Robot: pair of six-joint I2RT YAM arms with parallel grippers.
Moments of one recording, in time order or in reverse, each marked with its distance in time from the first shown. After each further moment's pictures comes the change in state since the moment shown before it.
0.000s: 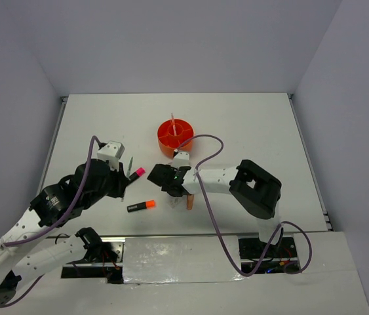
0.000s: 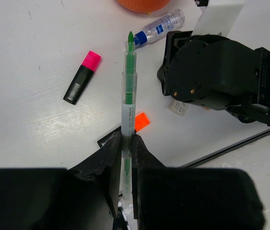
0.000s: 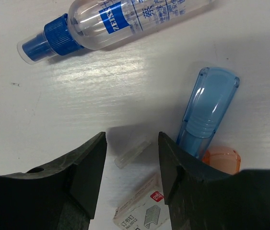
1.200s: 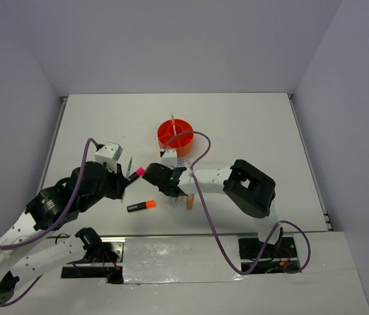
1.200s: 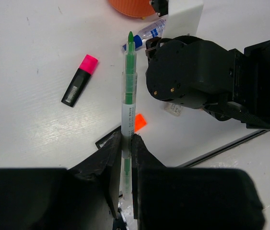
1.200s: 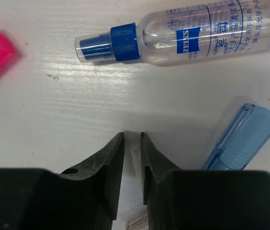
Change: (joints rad) left arm -0.027 -0.024 0.000 0.000 -0.013 -0.004; right arm 0.014 0.058 0.043 0.118 -0.008 -0.245
